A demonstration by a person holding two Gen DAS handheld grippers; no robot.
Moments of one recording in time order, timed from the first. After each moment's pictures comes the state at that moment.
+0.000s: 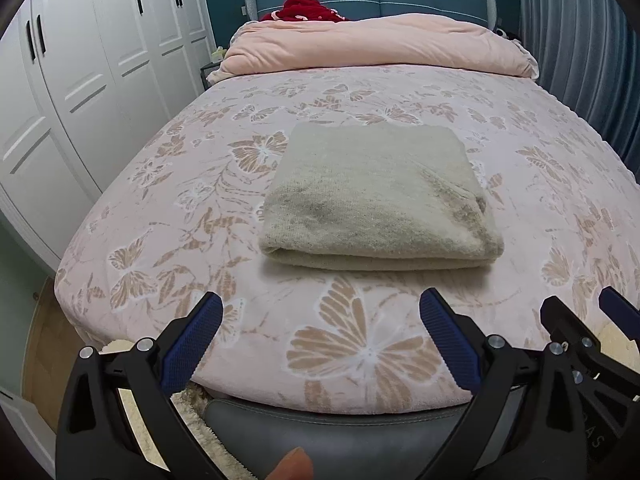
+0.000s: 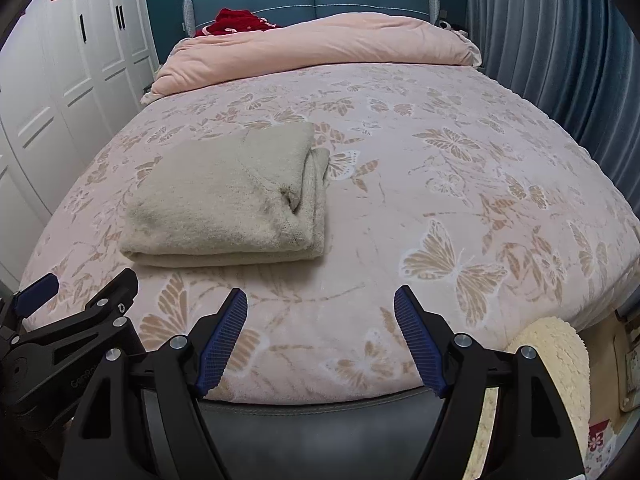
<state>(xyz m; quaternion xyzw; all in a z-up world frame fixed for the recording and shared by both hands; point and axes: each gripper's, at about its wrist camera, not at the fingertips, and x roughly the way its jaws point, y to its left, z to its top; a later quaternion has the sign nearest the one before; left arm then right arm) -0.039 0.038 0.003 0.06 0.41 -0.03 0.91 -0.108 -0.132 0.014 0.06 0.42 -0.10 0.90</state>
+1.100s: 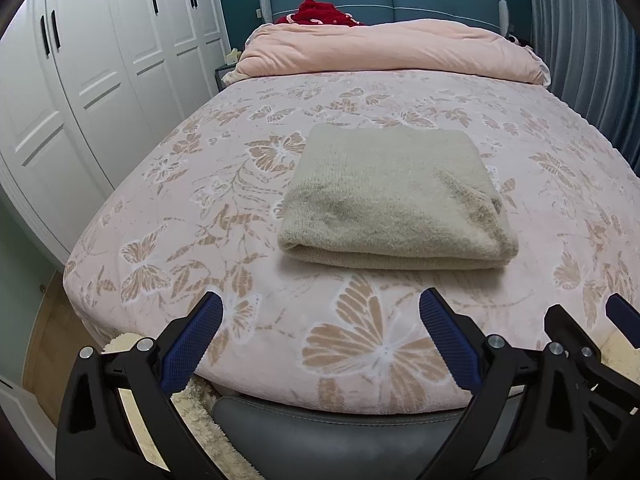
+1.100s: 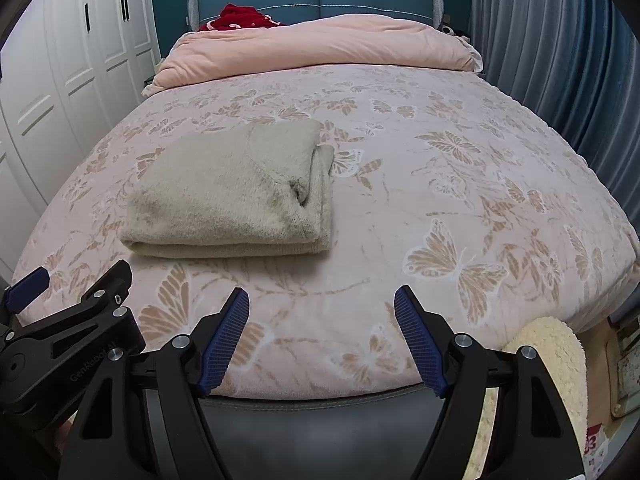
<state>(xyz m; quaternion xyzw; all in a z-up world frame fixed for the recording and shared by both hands) -0.047 0.044 0.000 0.06 0.40 -0.01 0.92 -0.109 -0.123 0.009 0.05 0.42 -0.11 0.90</state>
